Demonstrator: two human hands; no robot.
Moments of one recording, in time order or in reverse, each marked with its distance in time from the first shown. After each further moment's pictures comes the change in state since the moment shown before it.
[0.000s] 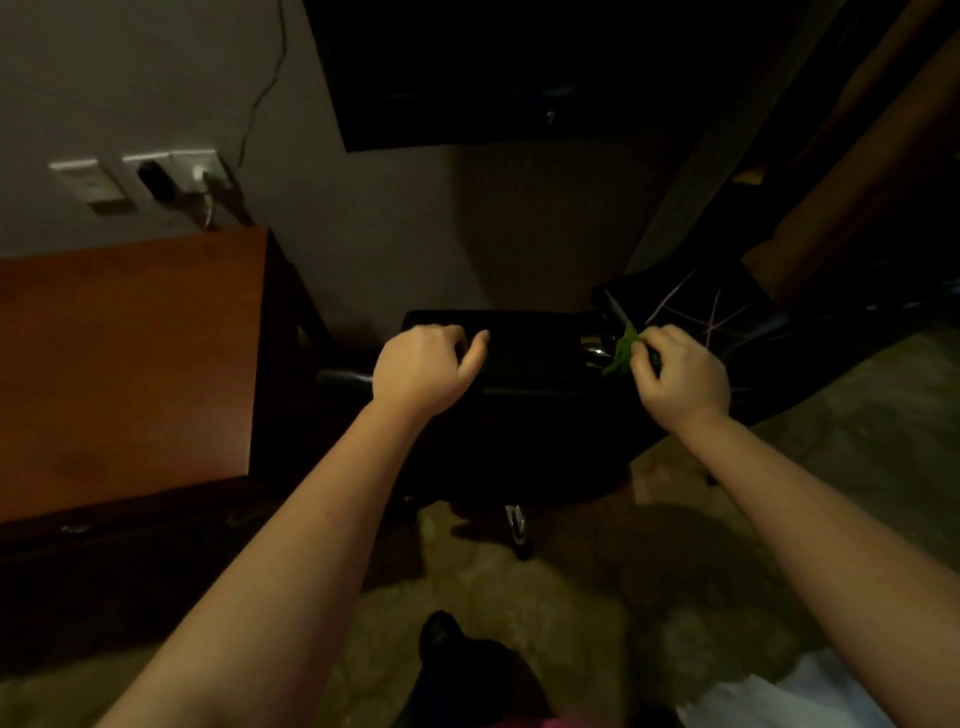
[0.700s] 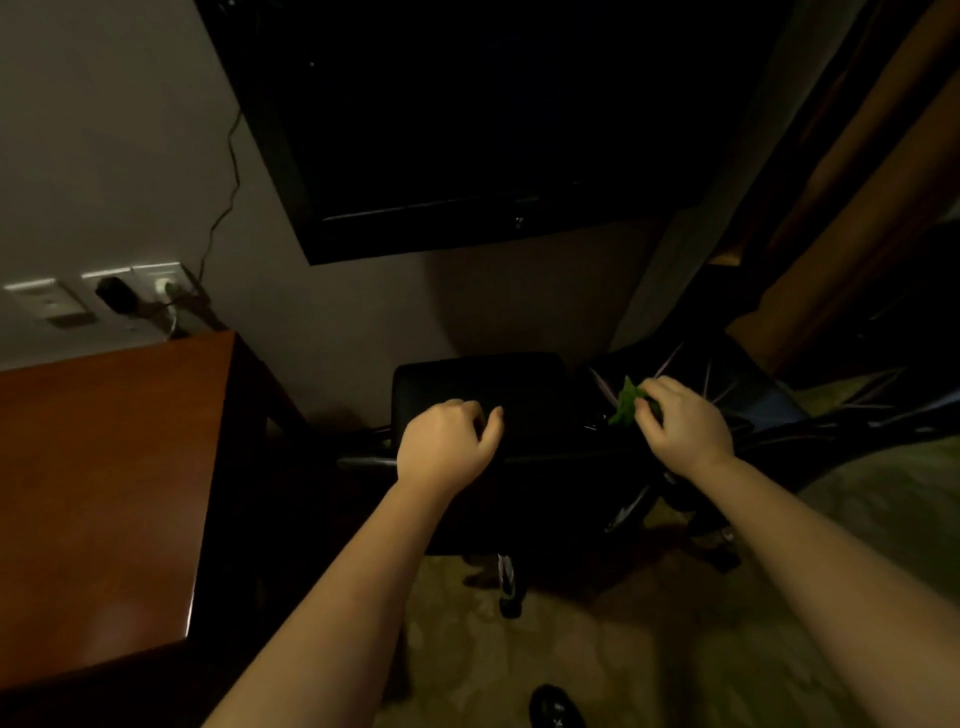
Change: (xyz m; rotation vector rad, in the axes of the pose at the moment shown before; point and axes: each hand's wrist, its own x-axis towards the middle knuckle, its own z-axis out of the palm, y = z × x) left_hand 0.122 0.035 0.046 -0.061 -0.010 -0.012; right_hand 0.129 0.088 0.019 -0.007 -0.169 0.033
